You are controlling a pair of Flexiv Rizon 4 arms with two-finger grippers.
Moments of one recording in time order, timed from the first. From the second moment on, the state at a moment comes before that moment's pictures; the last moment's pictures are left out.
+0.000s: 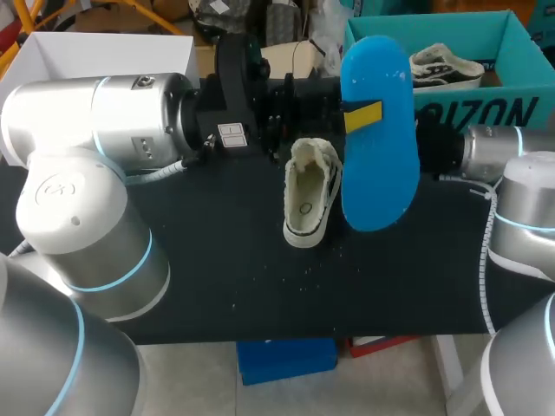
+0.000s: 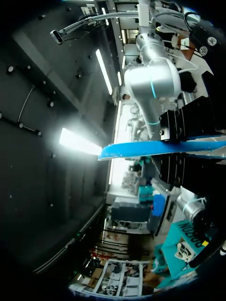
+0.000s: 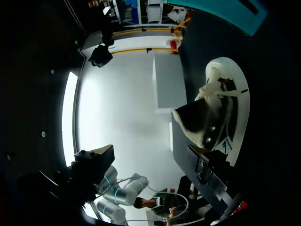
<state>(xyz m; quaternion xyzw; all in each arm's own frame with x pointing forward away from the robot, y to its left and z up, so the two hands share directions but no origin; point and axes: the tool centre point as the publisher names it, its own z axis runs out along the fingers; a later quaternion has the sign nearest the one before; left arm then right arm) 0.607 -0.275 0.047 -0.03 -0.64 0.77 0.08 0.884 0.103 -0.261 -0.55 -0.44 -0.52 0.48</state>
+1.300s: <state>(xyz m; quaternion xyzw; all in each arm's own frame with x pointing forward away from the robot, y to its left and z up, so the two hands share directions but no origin) 0.627 -0.265 -0.021 -0.07 -0.65 0.76 0.06 0.885 0.103 -0.261 -0.55 -0.44 -0.52 0.48</state>
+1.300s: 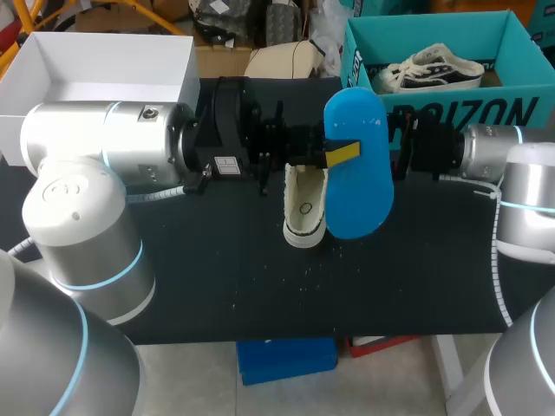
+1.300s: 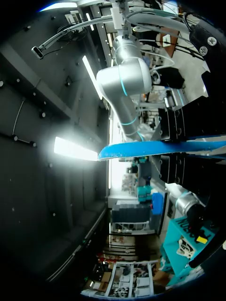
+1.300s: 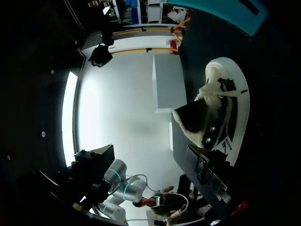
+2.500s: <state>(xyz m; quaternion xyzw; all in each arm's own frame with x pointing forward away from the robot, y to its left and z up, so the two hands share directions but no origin) 0.661 -0.253 -0.120 -0.27 -0.68 0.68 -0.09 0.885 0.104 -0.261 -0.55 -0.44 -0.52 0.48</state>
